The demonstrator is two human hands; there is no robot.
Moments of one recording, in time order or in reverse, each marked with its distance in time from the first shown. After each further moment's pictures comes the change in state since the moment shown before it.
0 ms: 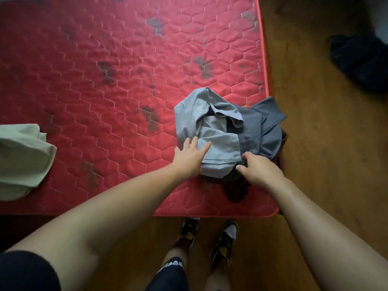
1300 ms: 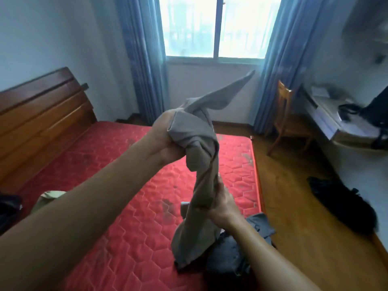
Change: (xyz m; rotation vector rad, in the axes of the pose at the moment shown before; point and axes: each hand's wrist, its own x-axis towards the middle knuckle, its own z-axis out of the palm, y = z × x) left_hand -0.346 -0.002 -0.406 -1.923 0.519 0.556; right_hand -0.165 -0.165 -0.148 0.405 0.408 -0.477
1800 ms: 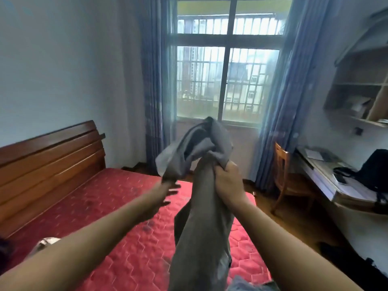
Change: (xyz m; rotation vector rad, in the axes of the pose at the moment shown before) left_hand -0.032 0.011 -0.120 0.561 0.241 -0.041; right_hand -0.007 -0.226 -0.097 0.368 0.447 -0.367
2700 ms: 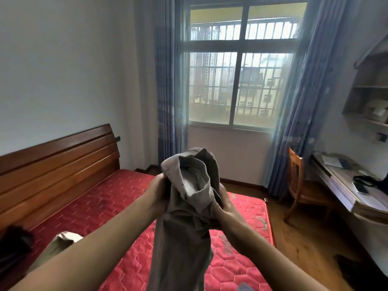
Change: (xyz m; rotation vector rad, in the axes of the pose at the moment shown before) left_hand -0.045 0.051 0.031 -0.631 0.129 -0.008; right_hand -0.065 0.028 -0.027 0.478 -0.592 0.100
